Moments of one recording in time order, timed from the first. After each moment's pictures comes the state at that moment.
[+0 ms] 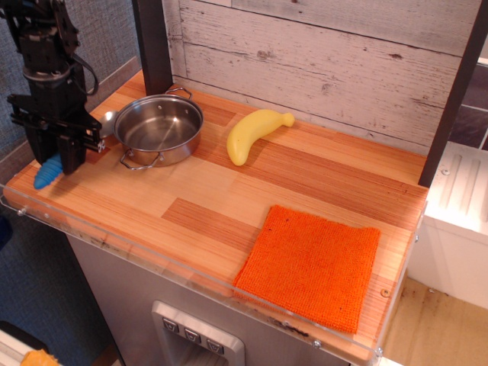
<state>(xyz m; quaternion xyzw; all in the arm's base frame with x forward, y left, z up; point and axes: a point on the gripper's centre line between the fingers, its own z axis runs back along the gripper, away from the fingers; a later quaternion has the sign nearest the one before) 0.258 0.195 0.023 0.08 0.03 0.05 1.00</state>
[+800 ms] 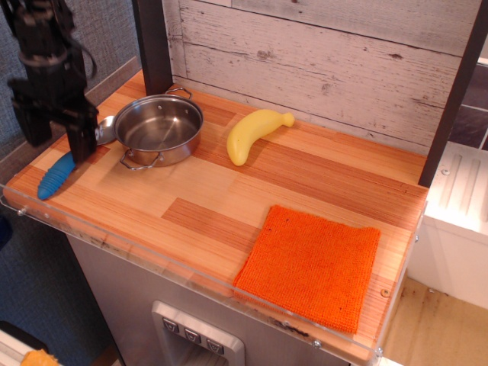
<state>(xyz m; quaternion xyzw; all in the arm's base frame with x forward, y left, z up) 0.263 0.191 0.052 0.07 0.00 0.02 1.00</state>
